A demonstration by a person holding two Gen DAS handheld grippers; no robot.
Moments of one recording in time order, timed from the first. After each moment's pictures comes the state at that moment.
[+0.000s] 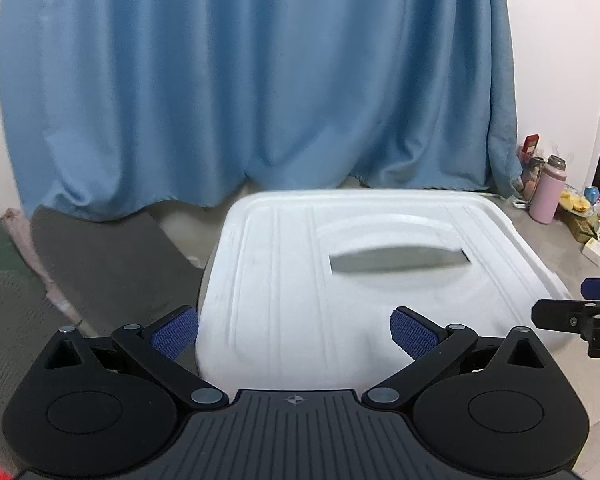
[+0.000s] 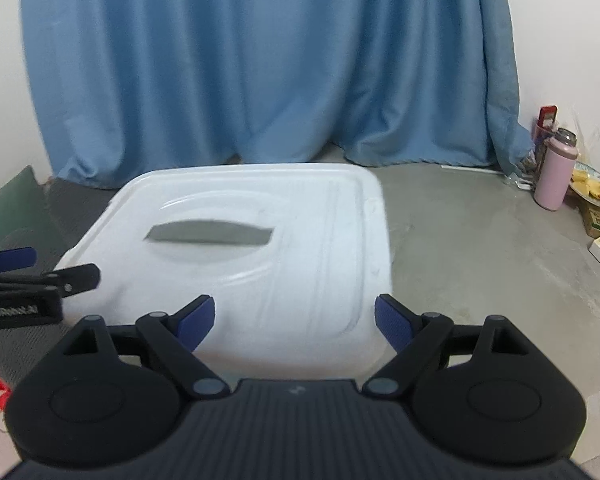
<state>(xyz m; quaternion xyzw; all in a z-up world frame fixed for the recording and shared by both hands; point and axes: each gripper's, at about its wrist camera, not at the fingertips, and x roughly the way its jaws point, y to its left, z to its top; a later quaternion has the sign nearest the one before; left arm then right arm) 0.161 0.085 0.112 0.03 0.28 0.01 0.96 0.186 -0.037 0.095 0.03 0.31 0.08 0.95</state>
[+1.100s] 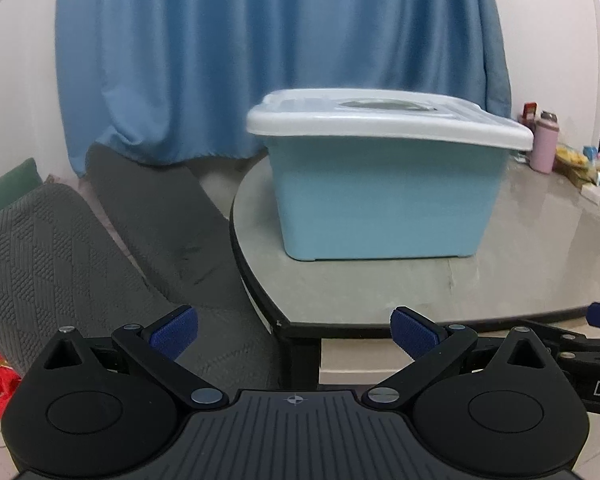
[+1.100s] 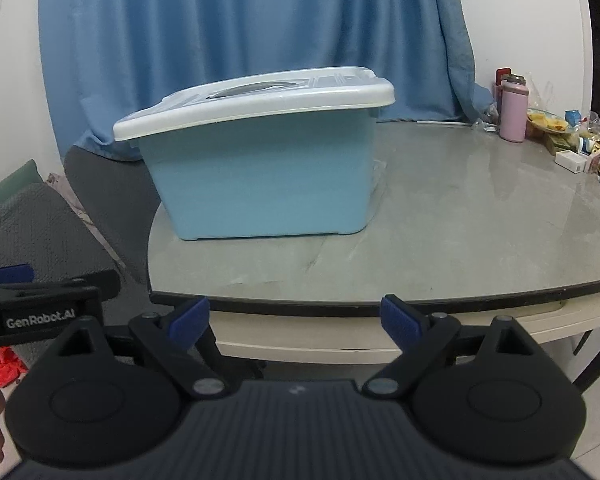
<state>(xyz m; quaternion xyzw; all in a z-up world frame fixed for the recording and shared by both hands) -0.024 0.089 -0.014 0.04 0.27 0.05 0.96 0.020 0.006 -0.016 0.06 0.27 0.04 0.96</state>
